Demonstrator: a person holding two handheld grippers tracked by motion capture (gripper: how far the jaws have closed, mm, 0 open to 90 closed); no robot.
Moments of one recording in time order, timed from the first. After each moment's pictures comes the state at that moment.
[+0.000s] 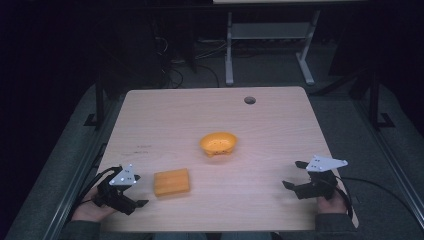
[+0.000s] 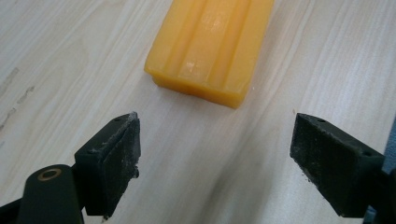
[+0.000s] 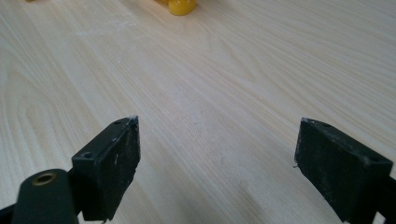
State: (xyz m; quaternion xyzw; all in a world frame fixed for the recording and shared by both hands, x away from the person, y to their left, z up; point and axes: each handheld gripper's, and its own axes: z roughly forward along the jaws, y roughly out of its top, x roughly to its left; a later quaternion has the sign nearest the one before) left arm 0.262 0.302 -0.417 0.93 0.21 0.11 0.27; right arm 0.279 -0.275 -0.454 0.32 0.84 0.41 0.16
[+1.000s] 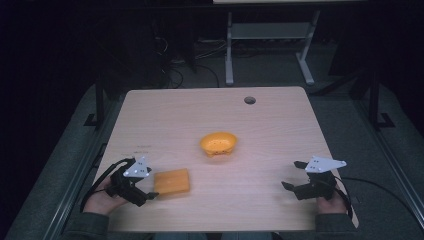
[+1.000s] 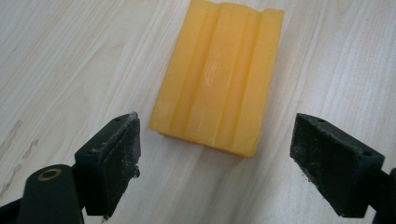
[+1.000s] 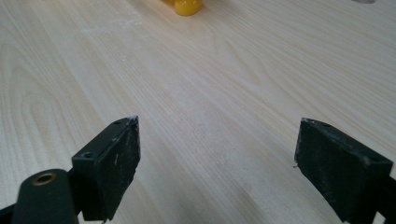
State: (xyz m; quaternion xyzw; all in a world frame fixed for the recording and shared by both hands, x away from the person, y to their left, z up) left arm 0.283 0.271 -0.410 0.94 0.18 0.11 0.27; right arm 0.279 -0.273 -0.454 0.30 0.84 0.41 0.17
